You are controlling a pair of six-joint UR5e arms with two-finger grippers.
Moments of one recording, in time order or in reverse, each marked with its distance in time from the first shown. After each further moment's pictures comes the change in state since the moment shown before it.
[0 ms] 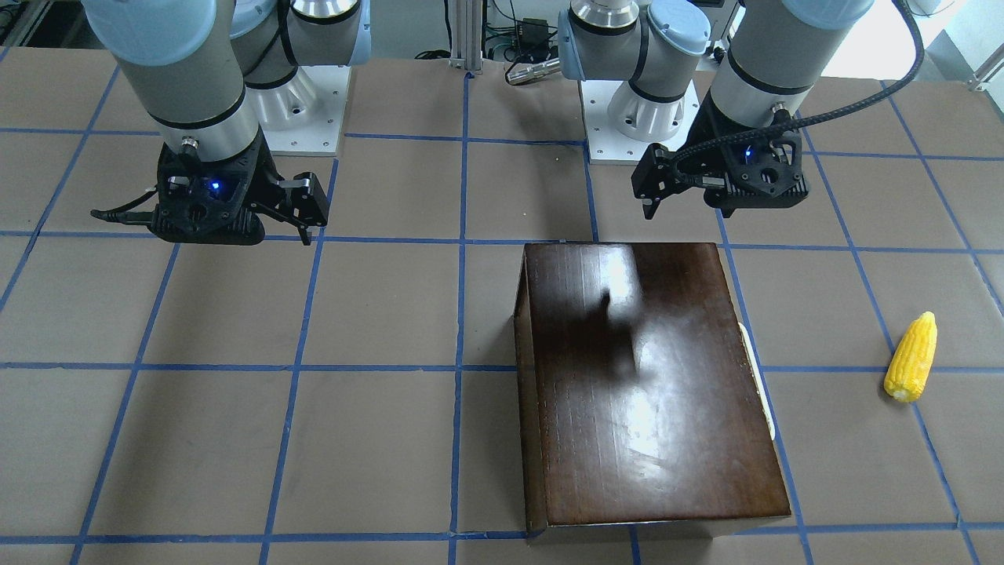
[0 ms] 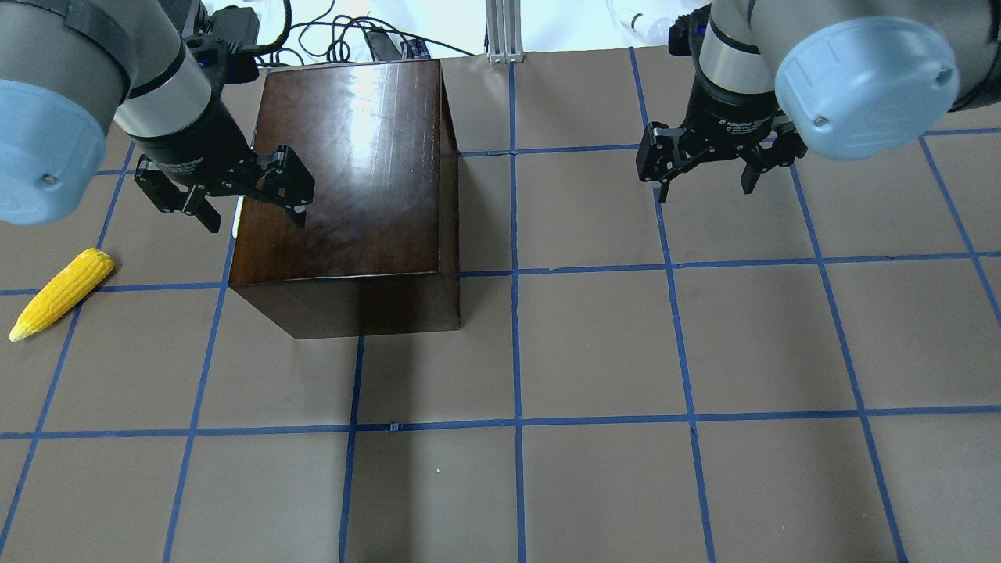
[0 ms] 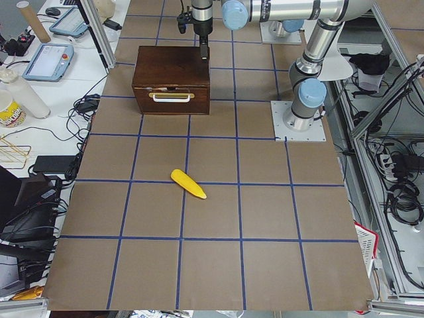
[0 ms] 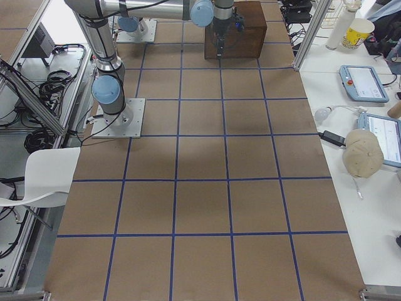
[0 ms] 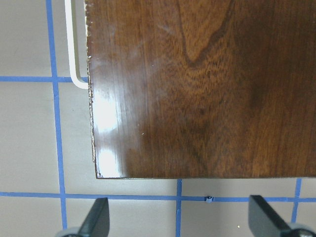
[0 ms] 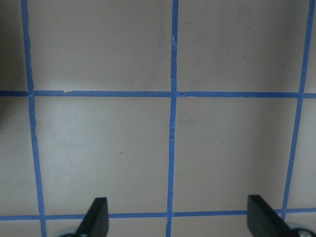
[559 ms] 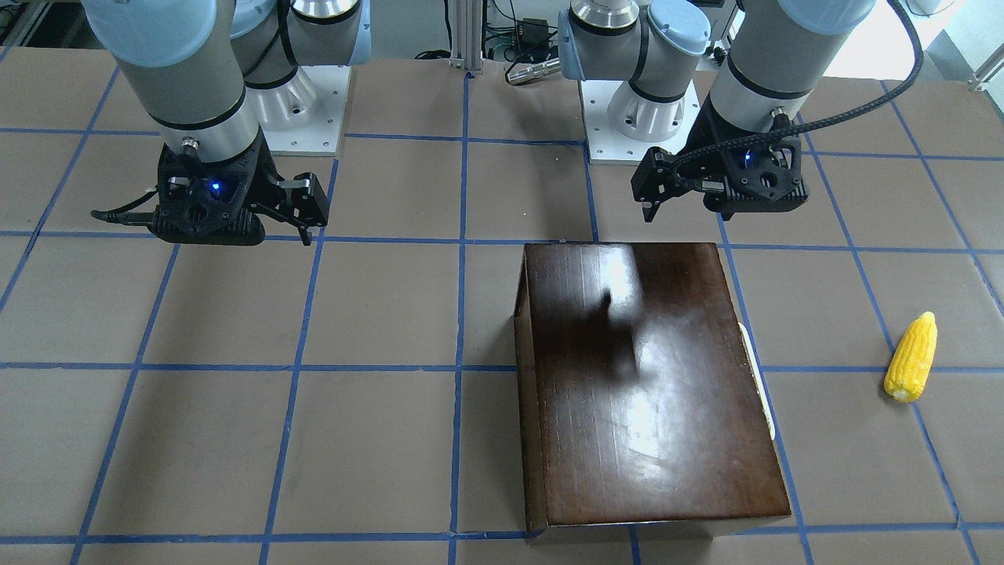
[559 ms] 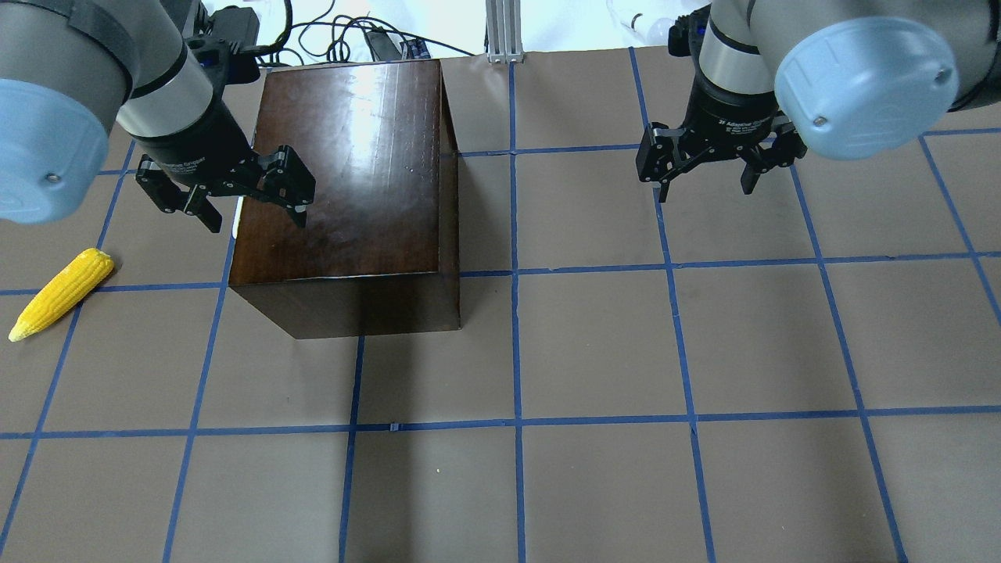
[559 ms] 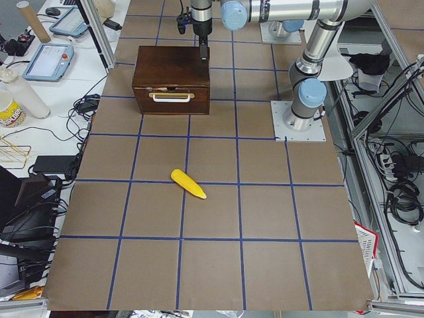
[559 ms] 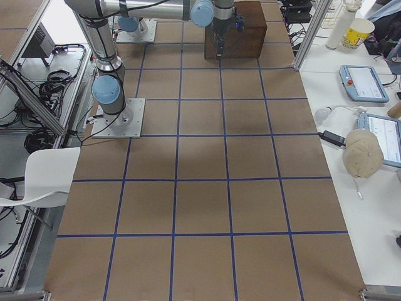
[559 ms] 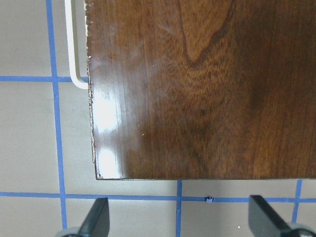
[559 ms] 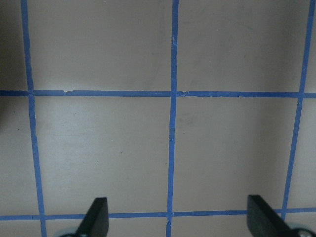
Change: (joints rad) left arm 0.000 -0.006 0.000 0.006 0.000 0.000; right arm 0.000 0.001 0.000 0.001 0.000 0.000
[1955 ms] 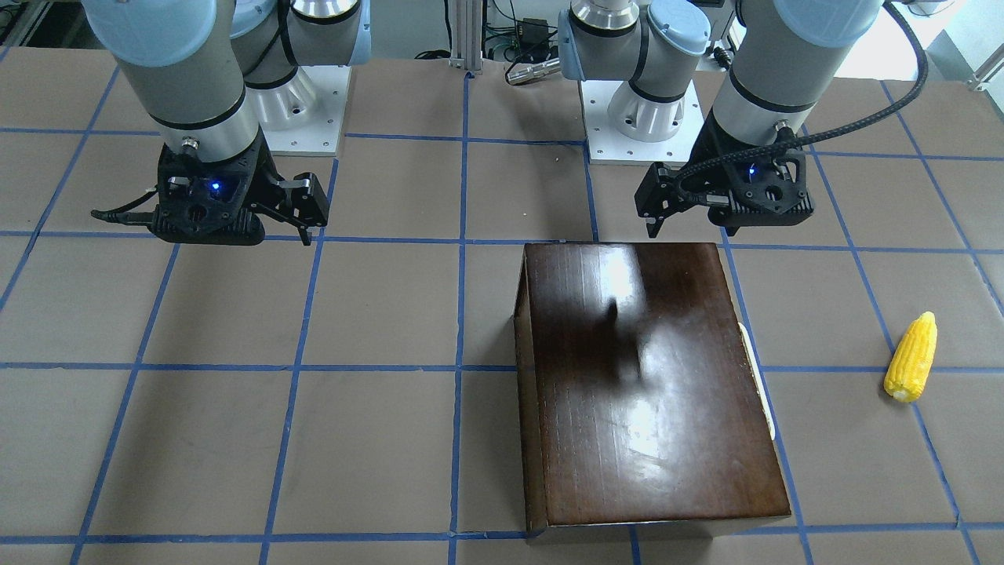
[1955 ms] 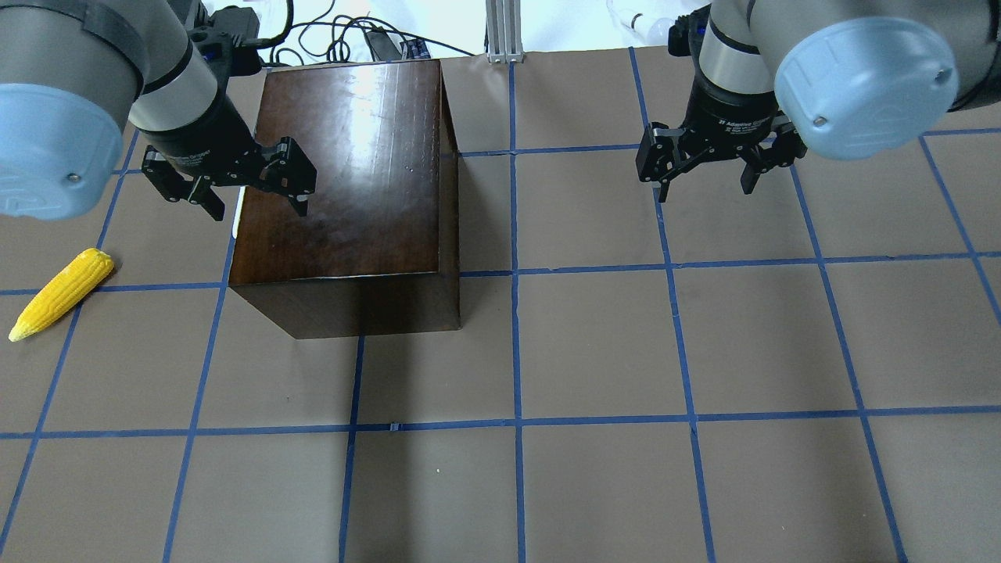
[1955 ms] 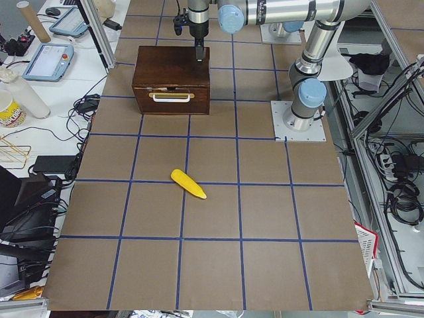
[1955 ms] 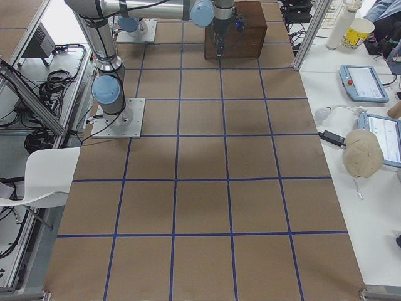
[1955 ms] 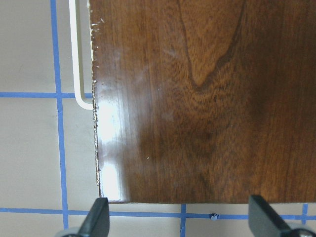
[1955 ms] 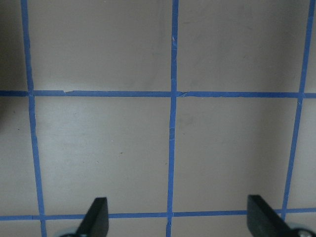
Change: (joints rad) left arm 0.003 -0.020 -0.005 0.064 0.005 0.005; right arm 0.000 0.000 0.000 -0.001 0.000 0.000
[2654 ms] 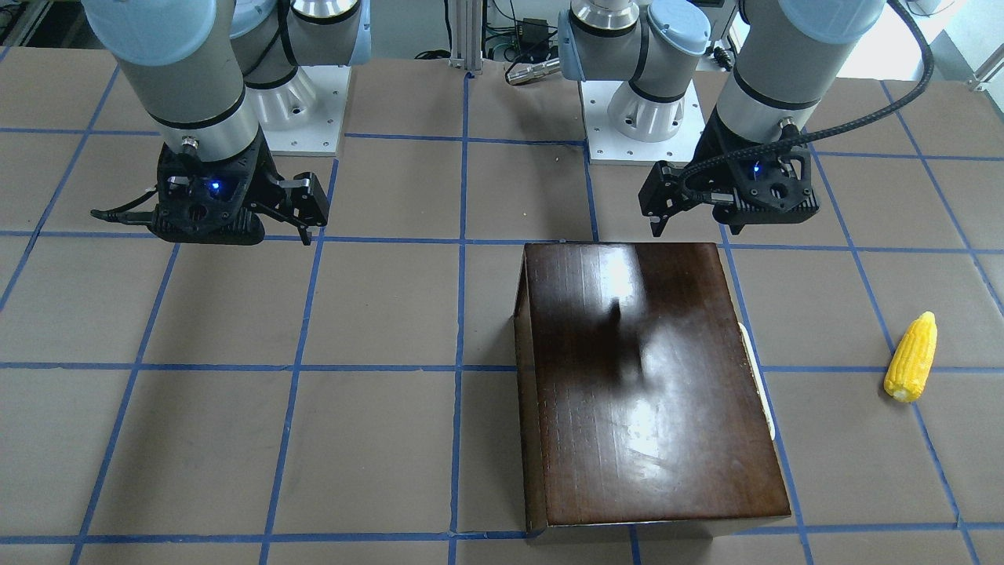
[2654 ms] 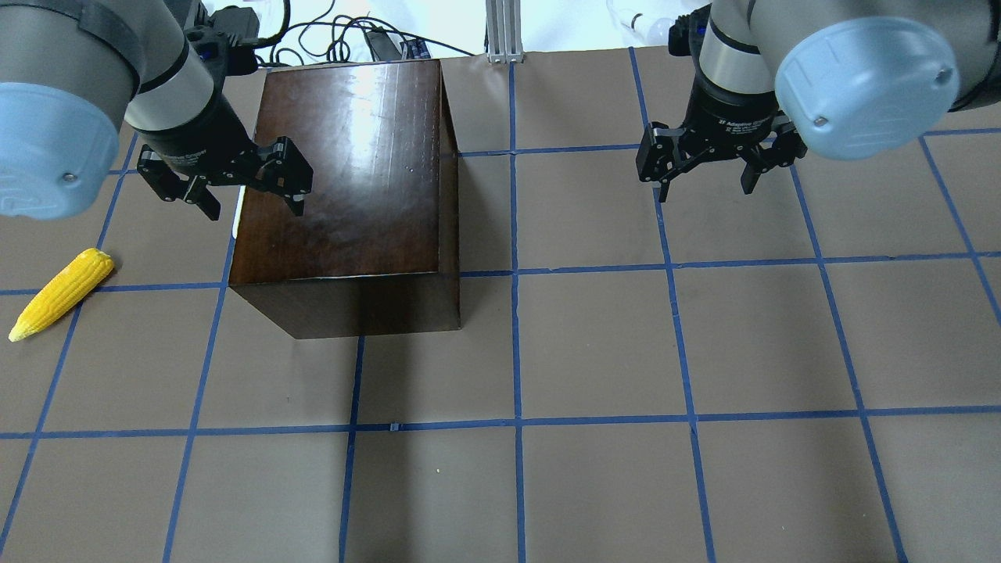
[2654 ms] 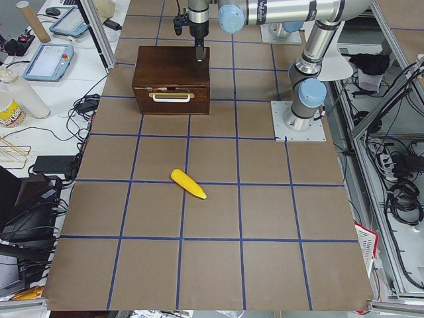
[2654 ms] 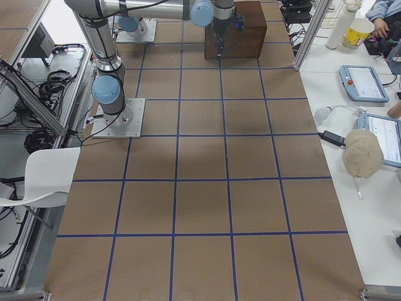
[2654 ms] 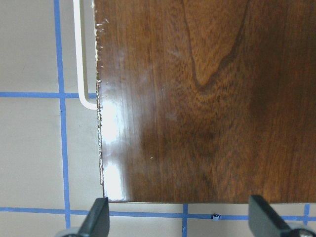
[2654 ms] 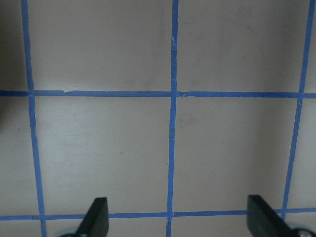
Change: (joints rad) left arm 0.008 0.008 0.006 -0.009 0.009 0.001; right arm 0.000 -0.001 0.000 0.000 0.000 0.000
